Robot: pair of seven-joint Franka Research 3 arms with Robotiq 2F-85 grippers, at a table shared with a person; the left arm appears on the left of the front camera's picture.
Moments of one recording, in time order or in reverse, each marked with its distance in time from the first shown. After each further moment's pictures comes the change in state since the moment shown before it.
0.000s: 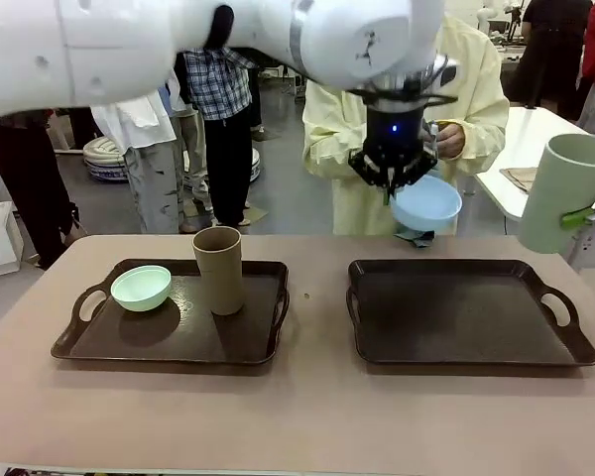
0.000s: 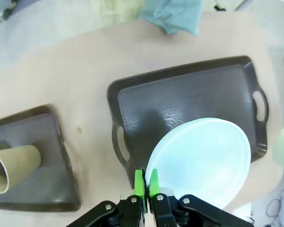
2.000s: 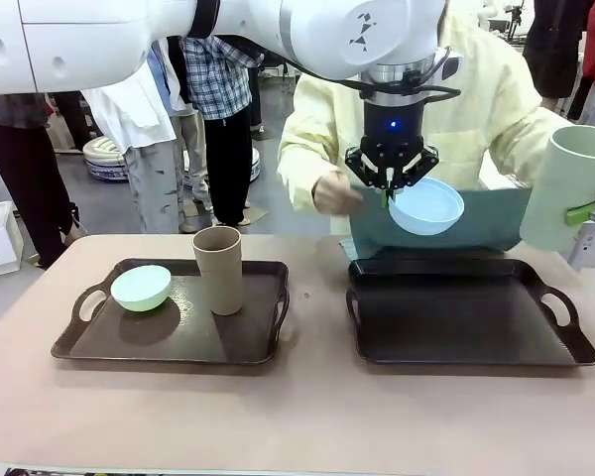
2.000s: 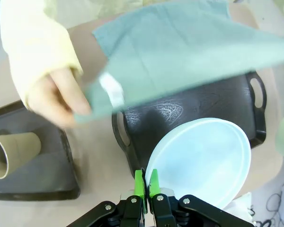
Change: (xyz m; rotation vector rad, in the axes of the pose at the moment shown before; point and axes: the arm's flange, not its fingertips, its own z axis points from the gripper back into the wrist) left arm -0.018 0.002 0.010 -0.001 0.029 -0.001; right arm 0.010 0.007 0.002 -0.006 0.003 -0.016
